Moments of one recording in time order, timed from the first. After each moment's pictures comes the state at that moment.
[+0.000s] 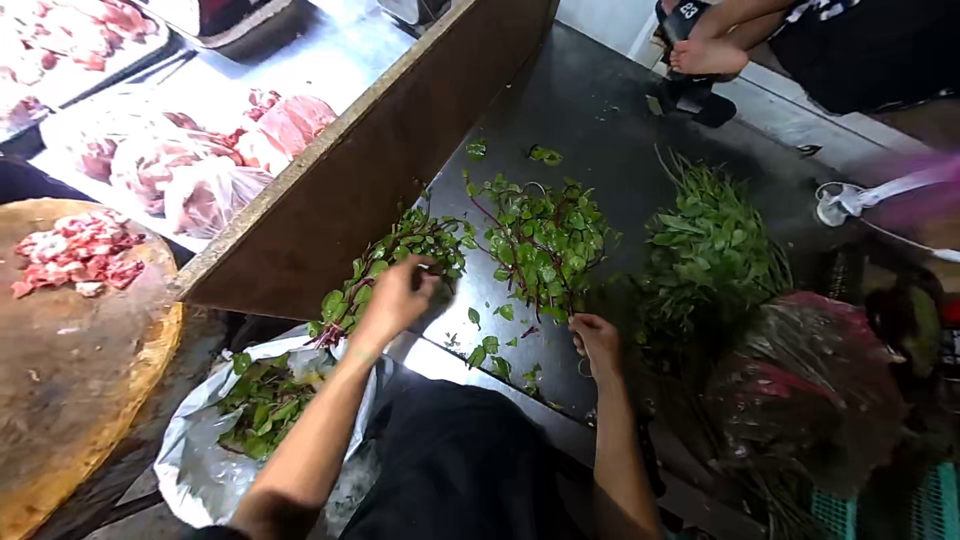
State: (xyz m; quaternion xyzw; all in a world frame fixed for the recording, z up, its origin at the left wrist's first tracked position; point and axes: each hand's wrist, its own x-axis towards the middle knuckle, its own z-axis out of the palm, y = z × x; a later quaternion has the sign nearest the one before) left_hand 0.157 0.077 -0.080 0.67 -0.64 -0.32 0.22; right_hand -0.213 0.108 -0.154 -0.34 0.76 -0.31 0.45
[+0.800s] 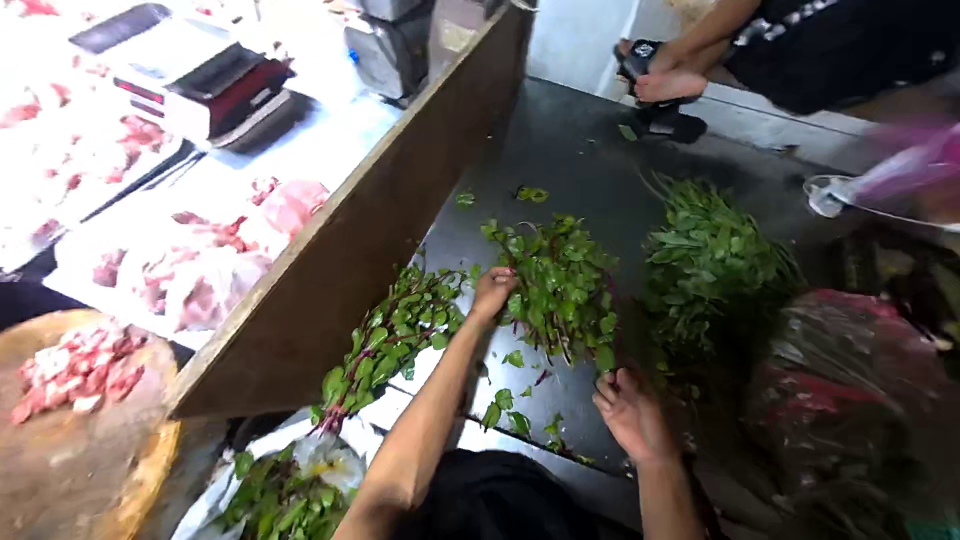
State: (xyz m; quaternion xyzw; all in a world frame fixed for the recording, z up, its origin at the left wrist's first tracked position) left_hand 0.022 -0.046 -0.162 0.56 -0.43 -0.61 0.37; right_hand -0.203 0.157 -0.113 -0.16 0.44 -0.63 0.62
